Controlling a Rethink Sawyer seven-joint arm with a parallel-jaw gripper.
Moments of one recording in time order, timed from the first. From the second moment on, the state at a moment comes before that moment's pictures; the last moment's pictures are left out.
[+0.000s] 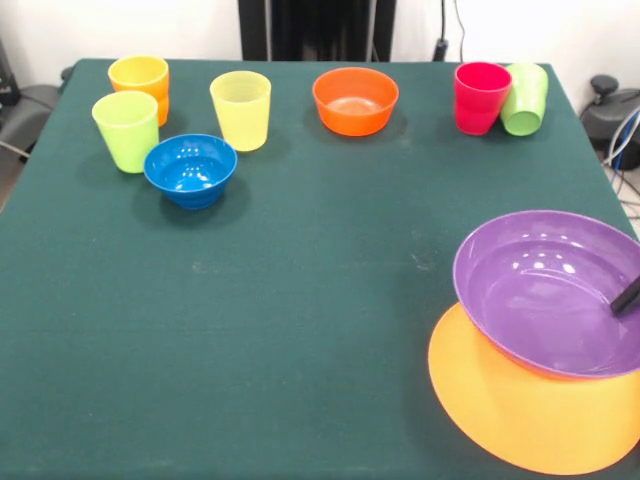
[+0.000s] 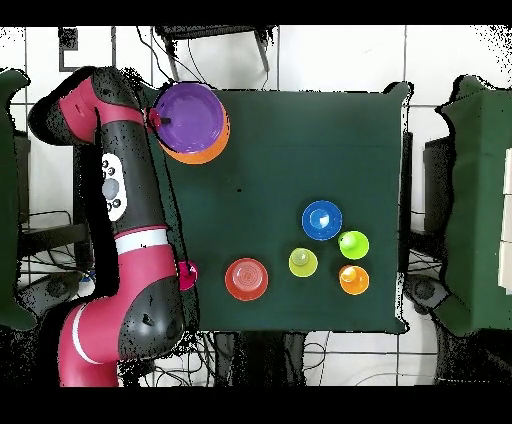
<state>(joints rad) 0.28 0.20 -0.39 0.07 -0.14 1.29 2.12</state>
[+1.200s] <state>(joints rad) 0.28 0.20 -0.41 0.08 -0.06 1.29 2.12</state>
